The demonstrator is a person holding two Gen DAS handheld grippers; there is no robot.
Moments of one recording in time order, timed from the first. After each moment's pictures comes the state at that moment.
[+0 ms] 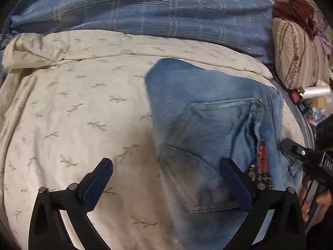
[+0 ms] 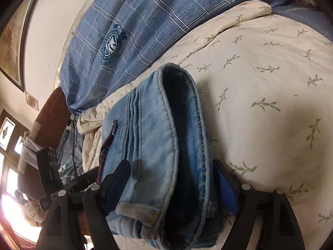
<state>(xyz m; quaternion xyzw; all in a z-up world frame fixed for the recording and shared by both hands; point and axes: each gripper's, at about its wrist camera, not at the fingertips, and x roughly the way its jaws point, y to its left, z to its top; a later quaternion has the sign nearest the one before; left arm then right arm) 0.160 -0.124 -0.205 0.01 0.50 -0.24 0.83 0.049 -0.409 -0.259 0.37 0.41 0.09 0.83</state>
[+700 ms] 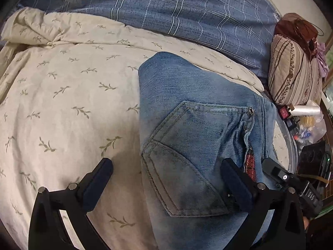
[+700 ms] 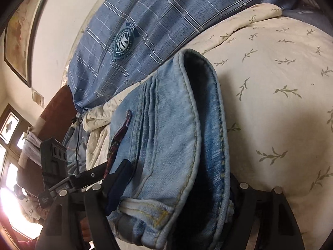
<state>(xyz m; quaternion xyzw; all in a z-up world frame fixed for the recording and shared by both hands) 0.161 -0.115 -0.213 -0.08 0.52 -0.25 0.81 0.047 -0.382 -0.259 0.36 0.38 0.10 0.84</state>
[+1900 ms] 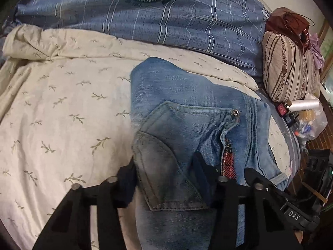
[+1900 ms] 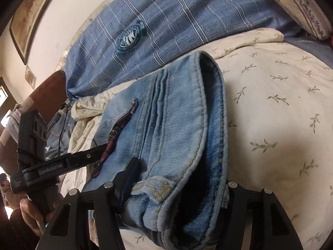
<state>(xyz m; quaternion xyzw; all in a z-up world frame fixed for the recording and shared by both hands) 0.142 -0.134 -0.191 -0.05 0.49 -0.25 0.84 0.023 -0.360 -0.250 0.27 0.37 0.06 0.89</state>
